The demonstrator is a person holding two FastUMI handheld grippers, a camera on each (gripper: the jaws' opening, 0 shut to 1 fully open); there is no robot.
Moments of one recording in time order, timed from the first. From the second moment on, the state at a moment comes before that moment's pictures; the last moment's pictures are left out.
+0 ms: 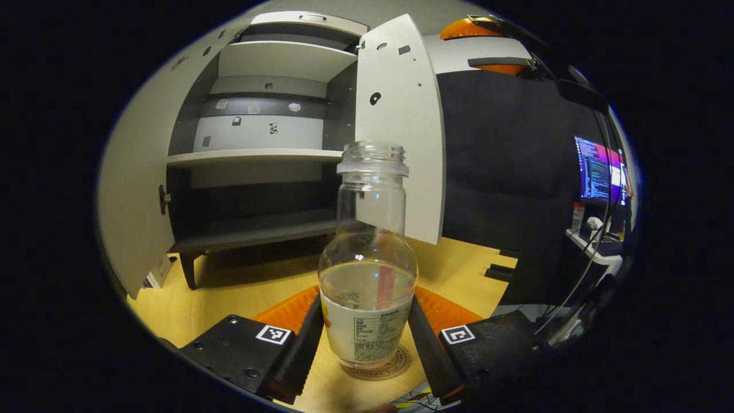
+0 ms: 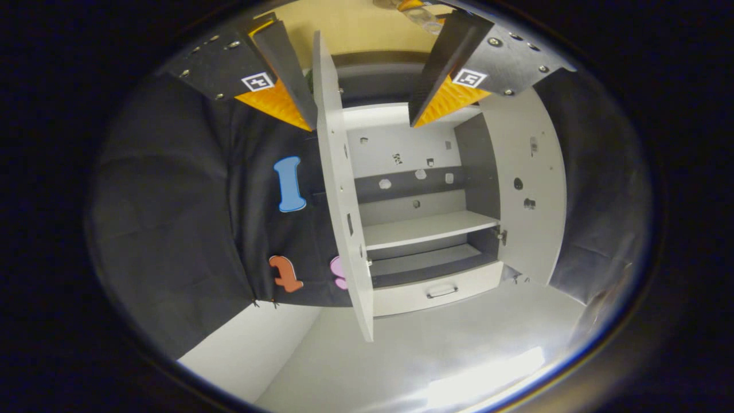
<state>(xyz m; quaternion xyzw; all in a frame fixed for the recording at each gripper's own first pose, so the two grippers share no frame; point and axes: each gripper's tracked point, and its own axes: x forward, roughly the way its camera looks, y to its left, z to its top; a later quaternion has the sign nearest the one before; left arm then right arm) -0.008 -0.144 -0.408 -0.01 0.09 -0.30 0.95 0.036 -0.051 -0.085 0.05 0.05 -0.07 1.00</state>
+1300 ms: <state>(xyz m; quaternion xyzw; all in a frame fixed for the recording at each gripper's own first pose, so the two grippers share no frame) -0.005 -0.135 -0.332 0.00 0.07 -0.33 0.94 0.008 -0.162 -0.056 0.03 0.05 -0.12 0.99</state>
